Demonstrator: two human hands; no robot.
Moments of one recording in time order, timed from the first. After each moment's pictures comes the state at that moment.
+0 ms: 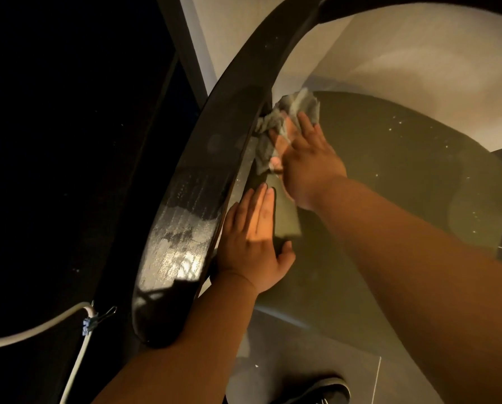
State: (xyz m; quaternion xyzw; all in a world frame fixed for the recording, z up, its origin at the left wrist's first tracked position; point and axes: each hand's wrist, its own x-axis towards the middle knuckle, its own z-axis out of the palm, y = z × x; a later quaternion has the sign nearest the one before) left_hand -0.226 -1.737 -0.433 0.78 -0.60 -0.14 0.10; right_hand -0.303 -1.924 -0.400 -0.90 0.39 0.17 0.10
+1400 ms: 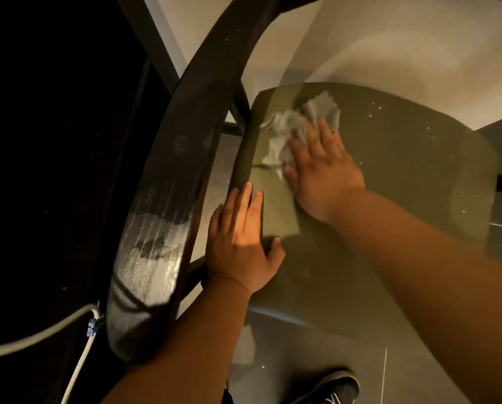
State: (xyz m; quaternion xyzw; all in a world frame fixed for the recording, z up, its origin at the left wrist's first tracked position) left_hand -0.227 -1.739 -0.428 0.78 -0.60 -0.13 0.08; right_hand -0.354 -1.910 -0.395 -0.85 0.48 0.16 0.12
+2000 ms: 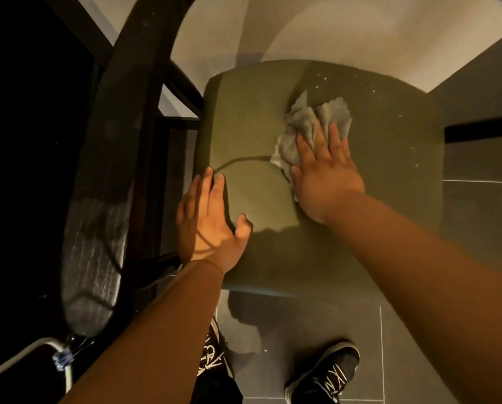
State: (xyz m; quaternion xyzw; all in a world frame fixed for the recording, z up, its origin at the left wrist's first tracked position) left_hand -0.233 -1.739 -0.431 0.79 -0.59 -0.12 0.12; right_hand -0.426 -1.870 -0.399 -0.78 0.59 0.17 0.14
